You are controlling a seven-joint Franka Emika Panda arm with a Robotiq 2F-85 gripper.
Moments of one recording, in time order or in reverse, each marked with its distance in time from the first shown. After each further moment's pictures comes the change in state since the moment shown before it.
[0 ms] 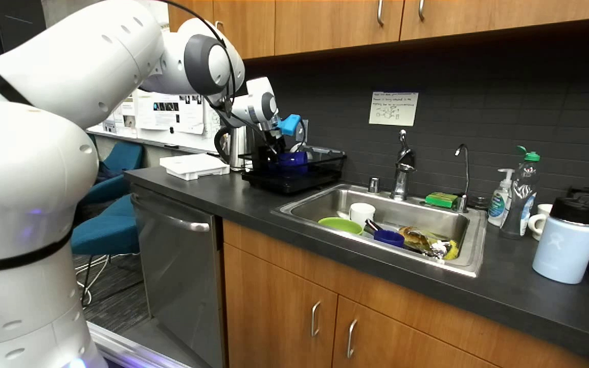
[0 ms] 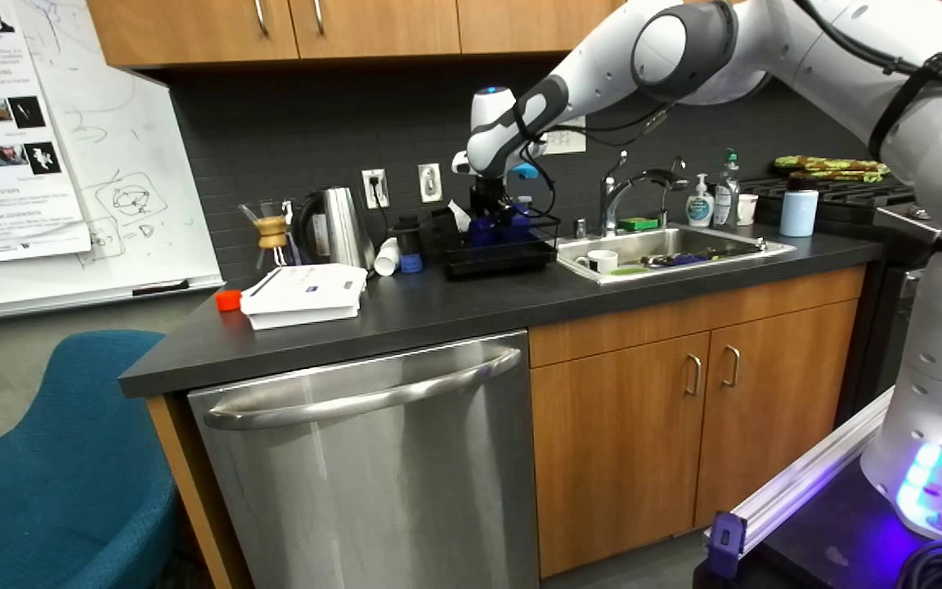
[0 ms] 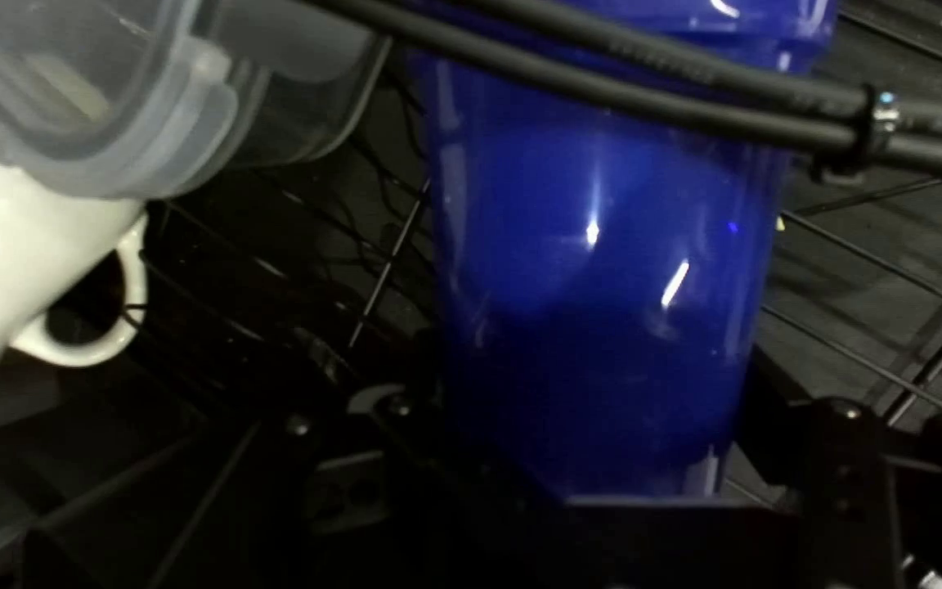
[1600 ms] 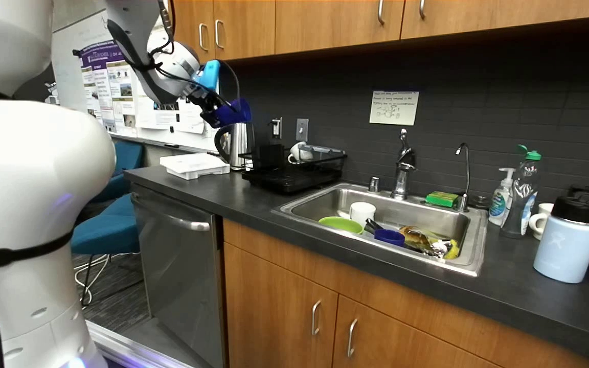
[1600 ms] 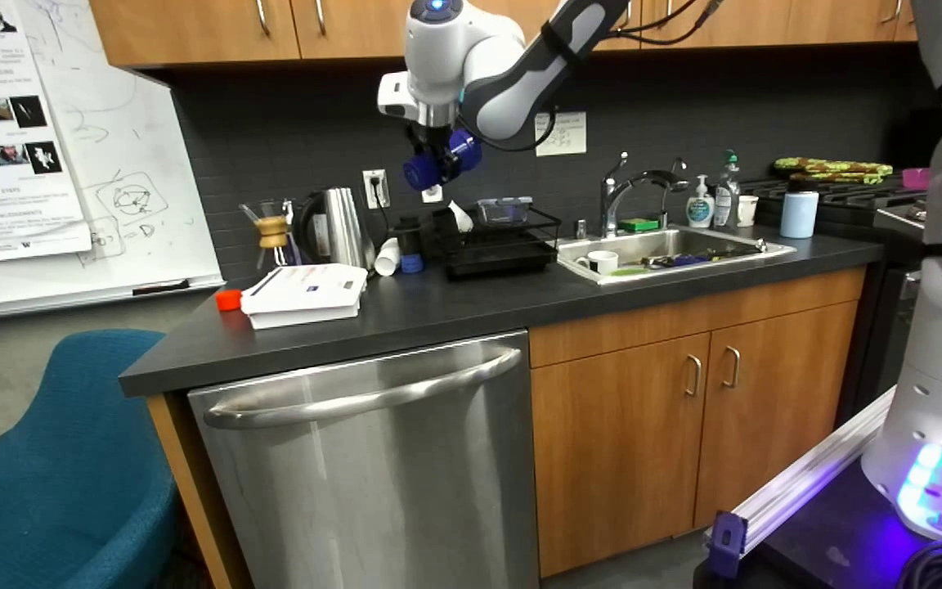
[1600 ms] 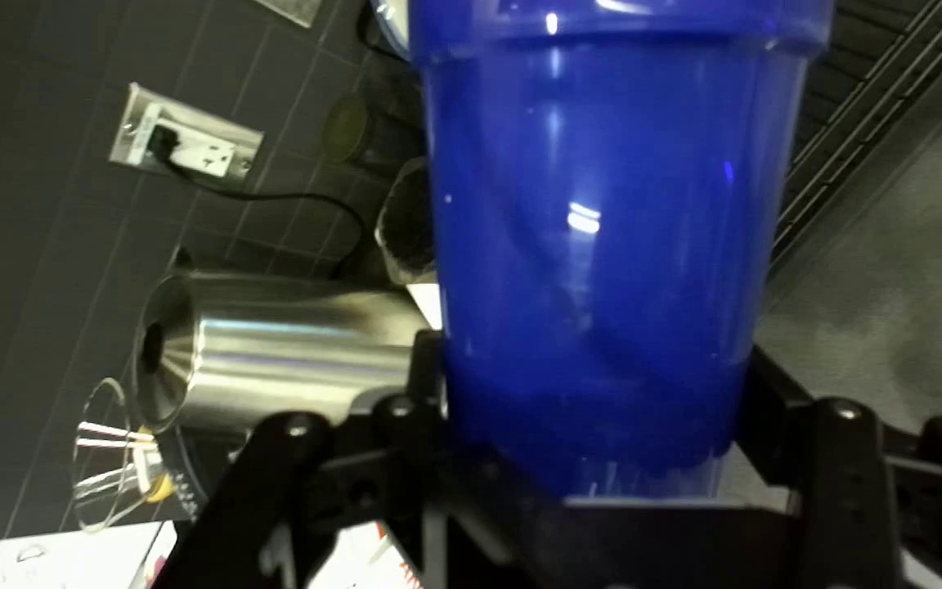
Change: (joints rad) arm 0.424 -0.575 -0.151 -0.654 -0.764 0.238 0.784
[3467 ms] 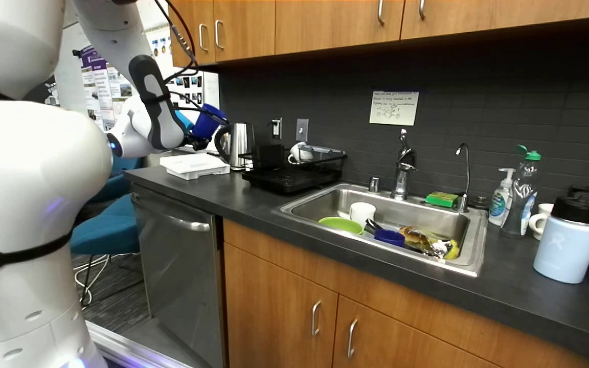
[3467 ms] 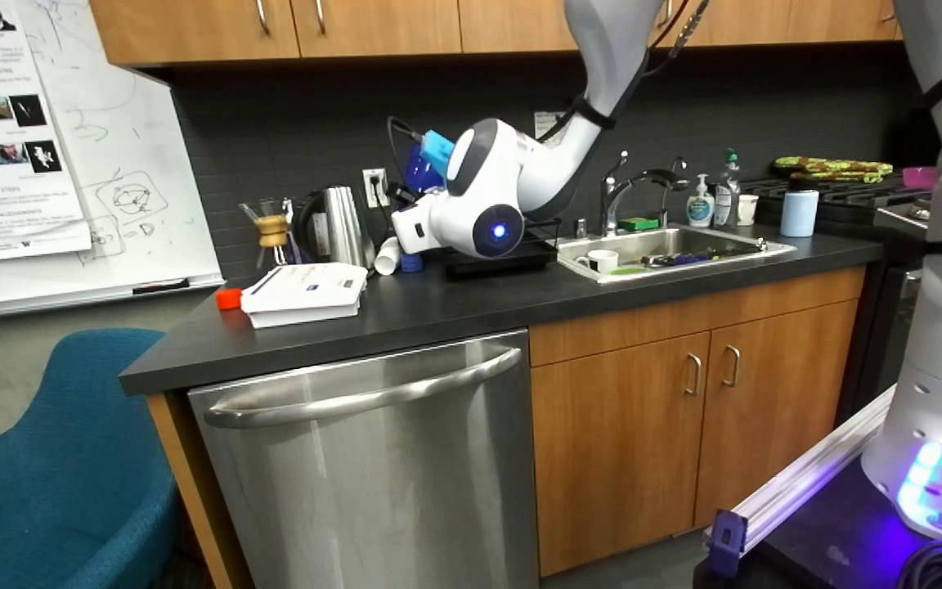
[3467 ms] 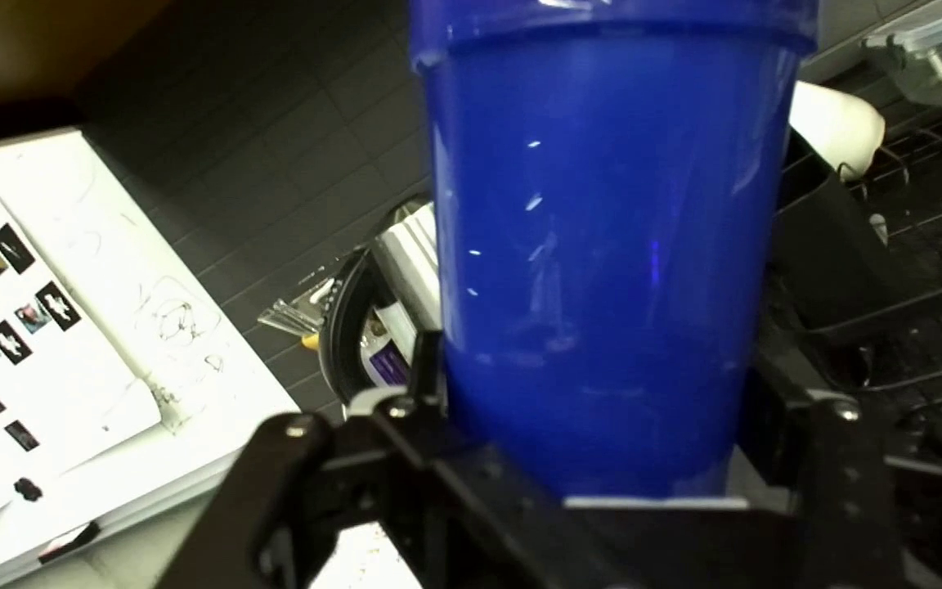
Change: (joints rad) arm -0.083 0.067 0.285 -0.318 -1.394 -0.506 0.747
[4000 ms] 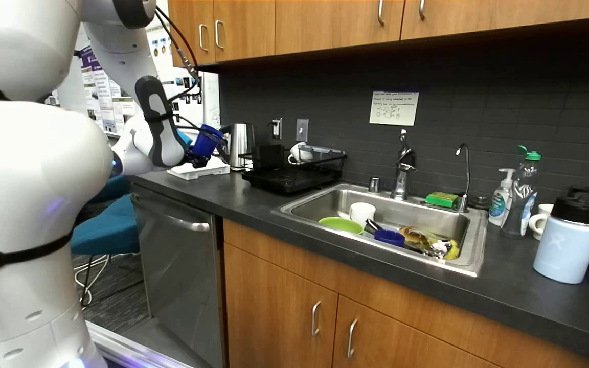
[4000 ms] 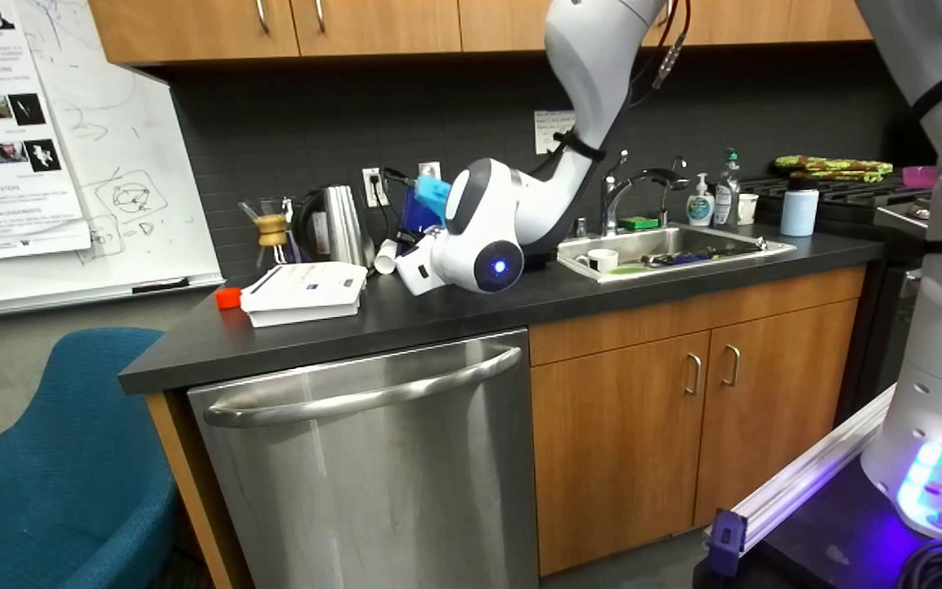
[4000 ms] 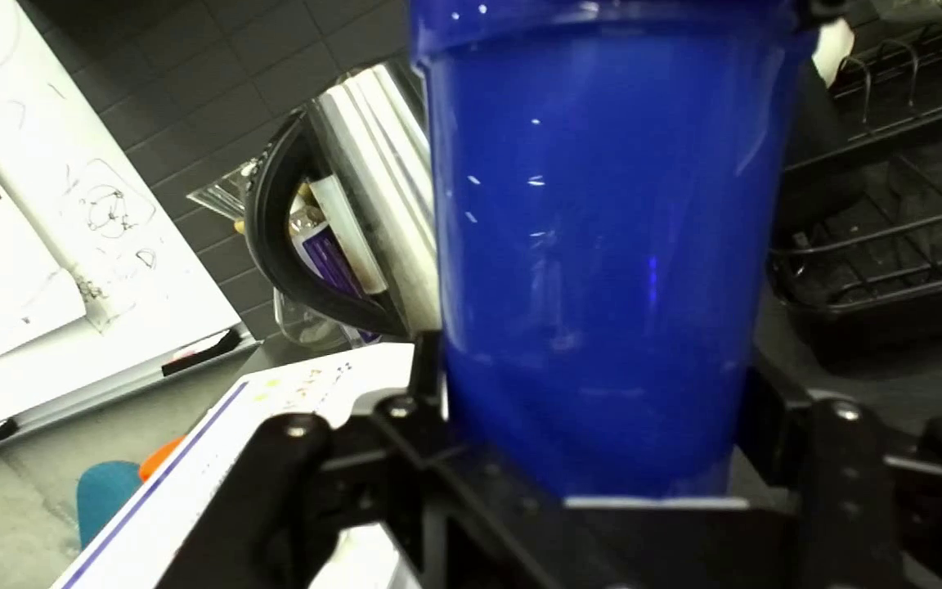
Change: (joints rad) arm 0.001 0.116 0.009 0.028 -0.004 -0.001 -0.073
